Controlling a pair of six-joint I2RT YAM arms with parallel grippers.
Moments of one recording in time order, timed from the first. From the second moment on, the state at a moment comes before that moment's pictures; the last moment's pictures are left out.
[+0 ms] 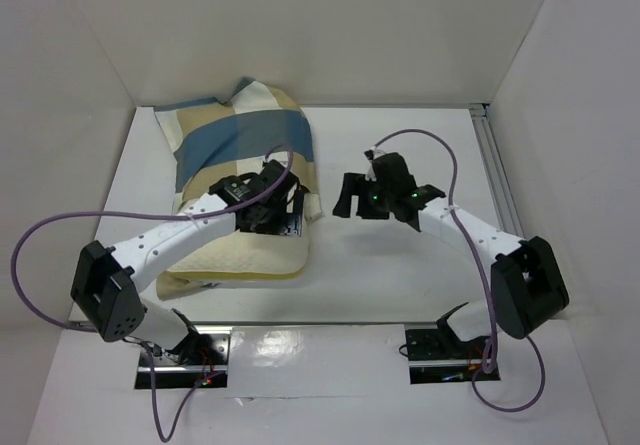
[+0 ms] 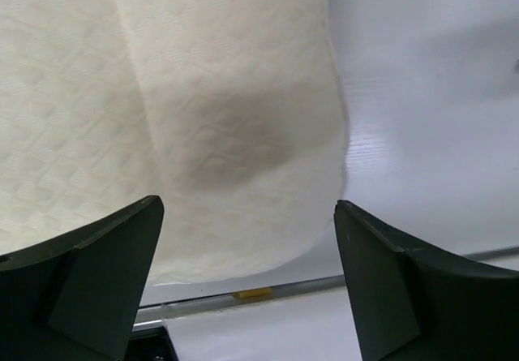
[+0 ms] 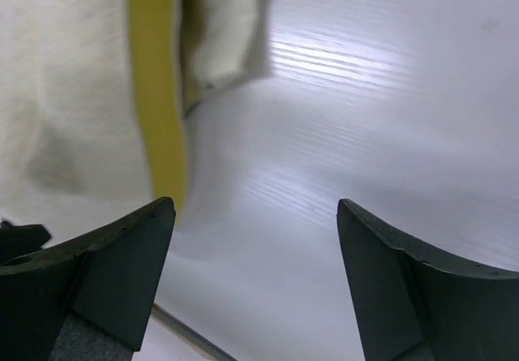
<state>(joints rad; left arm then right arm) -0.71 1.44 1.24 -0.88 -0.19 -0.61 0.54 1.42 0.95 -0.28 -0.19 0.53</state>
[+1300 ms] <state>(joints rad) -0.44 1.58 1.52 -0.96 -0.11 -0.52 0.50 2.21 1.43 0.13 -0.48 0.72</state>
